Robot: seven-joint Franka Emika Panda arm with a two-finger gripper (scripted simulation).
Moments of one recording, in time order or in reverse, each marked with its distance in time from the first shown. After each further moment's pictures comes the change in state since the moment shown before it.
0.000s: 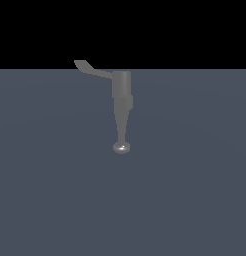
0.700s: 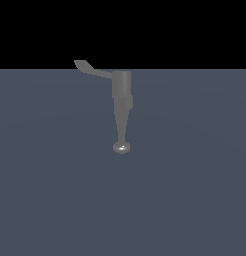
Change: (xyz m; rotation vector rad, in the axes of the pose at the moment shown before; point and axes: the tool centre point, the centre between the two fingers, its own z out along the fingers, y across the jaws) arm 0.002 -0.014 -0.005 0.021 -0.011 -0.014
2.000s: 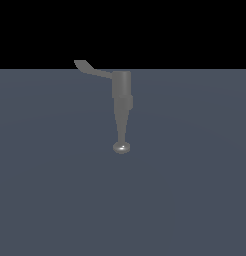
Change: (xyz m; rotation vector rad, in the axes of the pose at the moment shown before) arm 0.095 -0.013 0.025 0.085 -0.030 0.399
